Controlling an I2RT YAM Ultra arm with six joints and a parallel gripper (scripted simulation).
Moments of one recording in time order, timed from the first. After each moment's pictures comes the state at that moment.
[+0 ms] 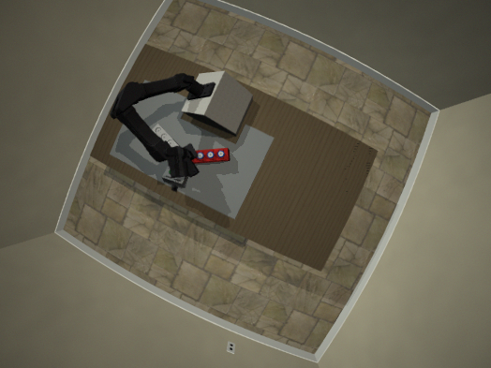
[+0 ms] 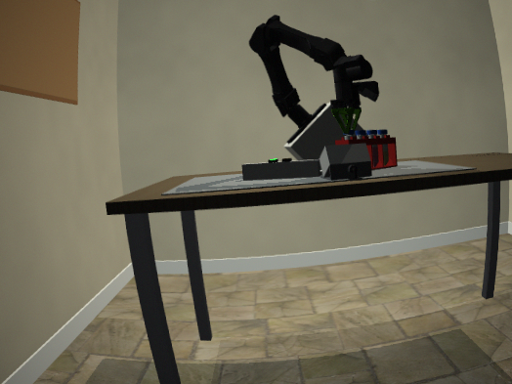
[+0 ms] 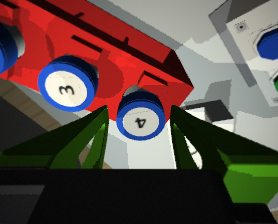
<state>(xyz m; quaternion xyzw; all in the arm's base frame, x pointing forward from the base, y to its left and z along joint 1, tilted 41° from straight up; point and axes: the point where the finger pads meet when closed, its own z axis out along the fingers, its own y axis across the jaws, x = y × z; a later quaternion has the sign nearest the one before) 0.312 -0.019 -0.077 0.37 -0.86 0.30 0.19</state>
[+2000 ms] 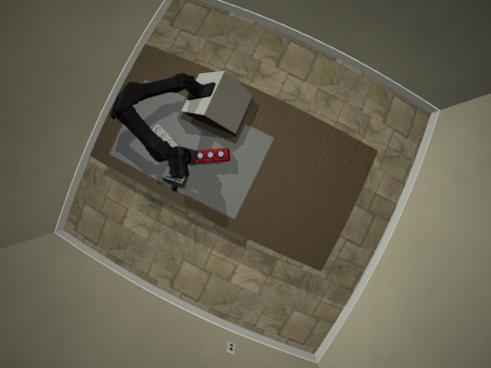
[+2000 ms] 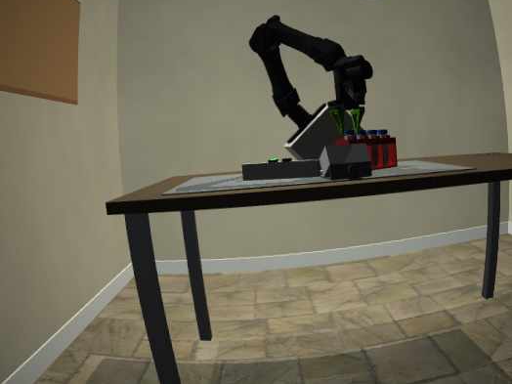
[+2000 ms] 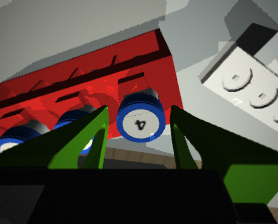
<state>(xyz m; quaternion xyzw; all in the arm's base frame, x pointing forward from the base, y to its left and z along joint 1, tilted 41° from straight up) 0.314 -0.020 -0.079 0.01 -0.94 0.35 0.06</state>
